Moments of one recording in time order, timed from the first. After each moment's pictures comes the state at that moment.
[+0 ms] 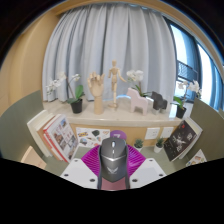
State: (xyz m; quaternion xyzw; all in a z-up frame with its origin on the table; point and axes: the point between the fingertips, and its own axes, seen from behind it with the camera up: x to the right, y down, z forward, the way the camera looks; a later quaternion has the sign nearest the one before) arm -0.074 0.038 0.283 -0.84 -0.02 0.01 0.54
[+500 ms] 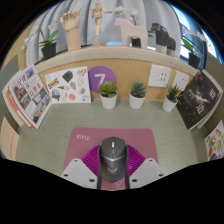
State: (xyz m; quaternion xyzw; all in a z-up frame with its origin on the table) arm -0.005 0.076 0.016 -0.93 -0.01 0.02 0.36
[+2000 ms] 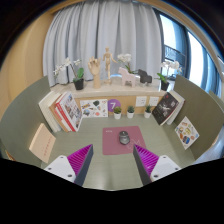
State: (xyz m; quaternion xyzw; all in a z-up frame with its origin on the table) arm -0.085 -0.171 0.259 -0.89 0.03 -0.01 0.45
